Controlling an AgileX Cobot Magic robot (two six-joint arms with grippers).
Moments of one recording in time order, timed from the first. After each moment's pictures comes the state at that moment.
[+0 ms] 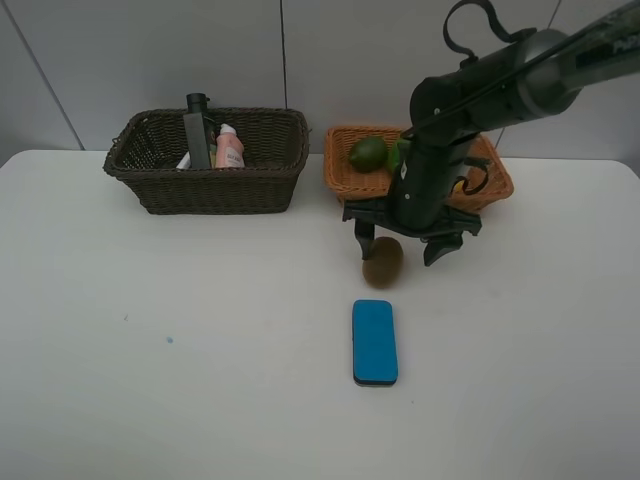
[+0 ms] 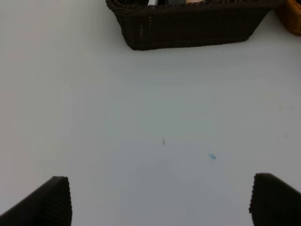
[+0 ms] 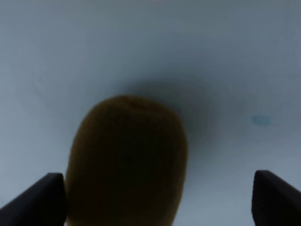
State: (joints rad) left arm -0.03 0.00 -0.51 -0.08 1.06 0.07; right arm 0.52 2.04 -1.31 -0.10 0.79 0.66
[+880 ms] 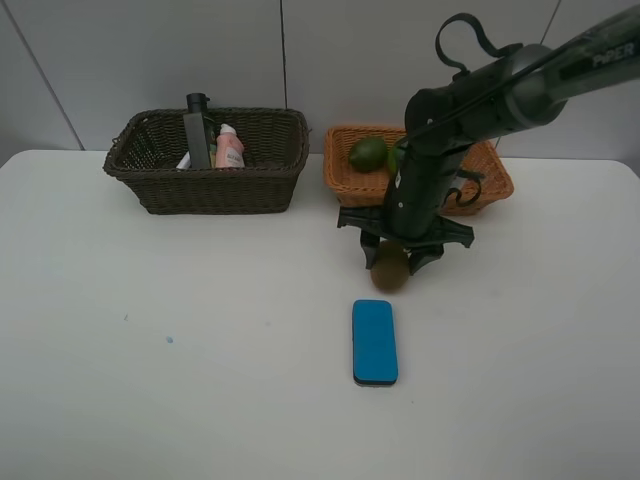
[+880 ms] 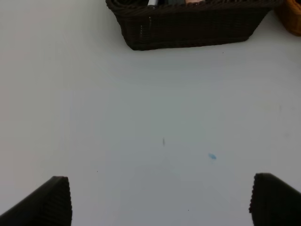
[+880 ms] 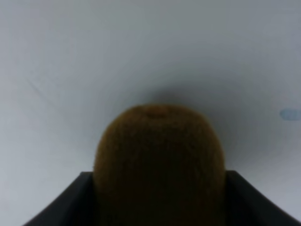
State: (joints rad) left arm -0.03 0.00 -0.51 -0.08 1.06 0.07; right arm 0.52 2.07 -1.31 -0.05 0.78 0.66
